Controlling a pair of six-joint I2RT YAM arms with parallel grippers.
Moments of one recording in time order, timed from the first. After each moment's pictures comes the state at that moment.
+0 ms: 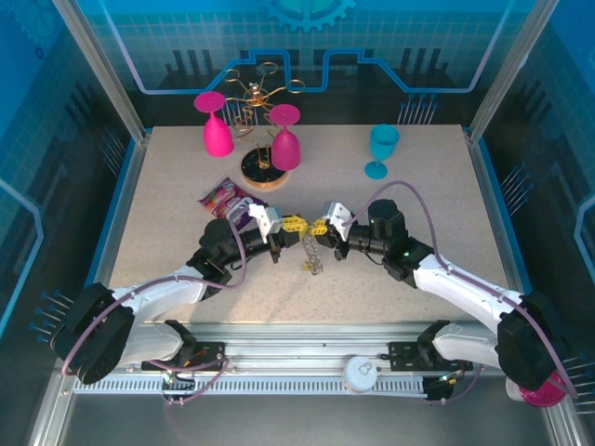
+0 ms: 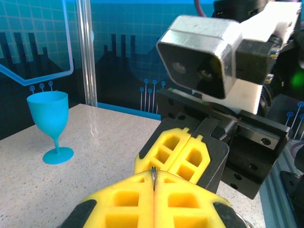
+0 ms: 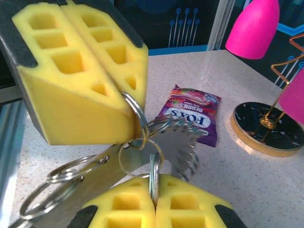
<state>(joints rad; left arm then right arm) -0.60 1.22 0.47 0.83 0.52 -0.07 0.62 1.17 0.66 0.19 -0.49 -0.27</state>
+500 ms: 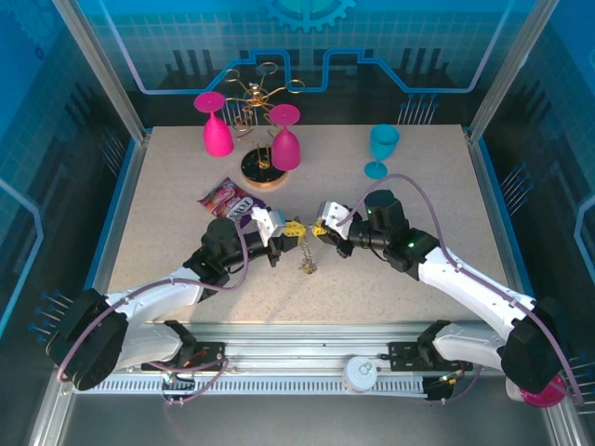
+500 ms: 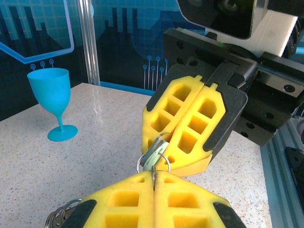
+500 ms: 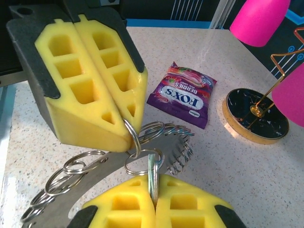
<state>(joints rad) -0.60 1.18 0.48 0.67 0.52 0.00 0.62 1.15 0.82 -0.15 -0.44 -0.46</state>
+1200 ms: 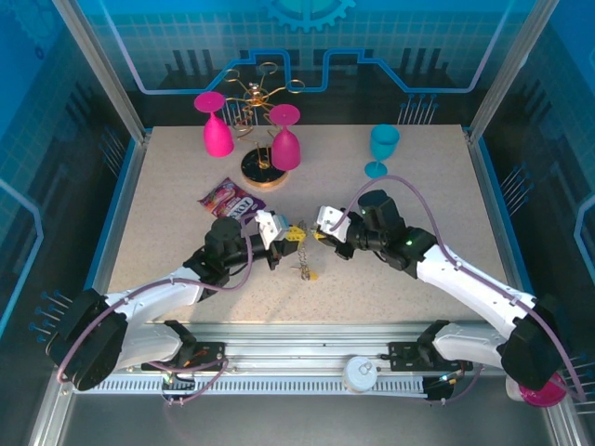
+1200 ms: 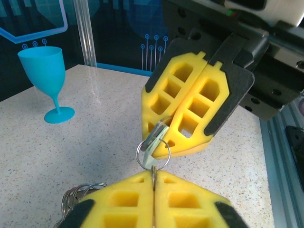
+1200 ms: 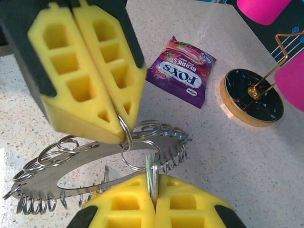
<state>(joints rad) -0.60 1.18 0.48 0.55 0.52 0.06 0.66 1.16 0.87 -0.28 -0.33 -0.55</state>
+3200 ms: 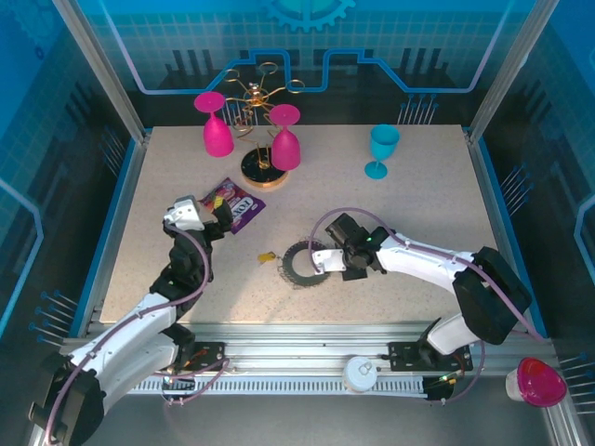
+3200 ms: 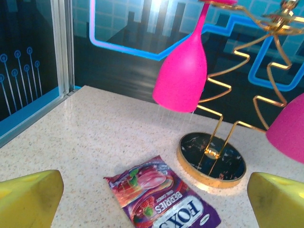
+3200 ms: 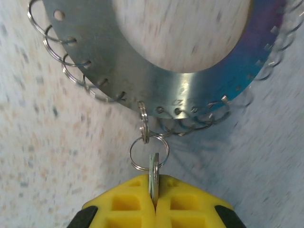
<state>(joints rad) -0.42 0.83 0.34 0.37 -0.65 -0.28 0.73 1.49 0.85 -0.61 0.13 -0.96</state>
